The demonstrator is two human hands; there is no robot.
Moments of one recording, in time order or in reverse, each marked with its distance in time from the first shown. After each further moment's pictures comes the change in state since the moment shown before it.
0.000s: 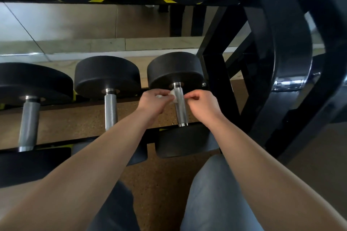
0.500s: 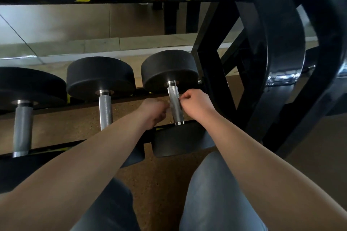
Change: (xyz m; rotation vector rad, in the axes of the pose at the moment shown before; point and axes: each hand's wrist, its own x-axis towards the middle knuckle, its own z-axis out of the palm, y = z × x) left_hand 0.008 -0.003 0.013 -0.021 -0.155 -0.320; right_hand 0.001 -0.004 0.001 -0.090 -0.059 0.054
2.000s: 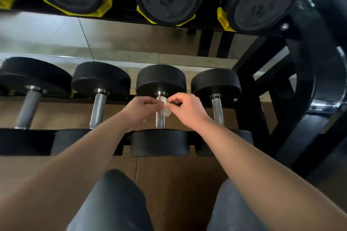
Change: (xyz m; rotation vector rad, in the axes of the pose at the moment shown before) left_hand -0.102 -0.048 -0.182 0.171 0.154 0.377; right_hand -0.061 -0.116 0.110 -0.039 -0.086 -0.477
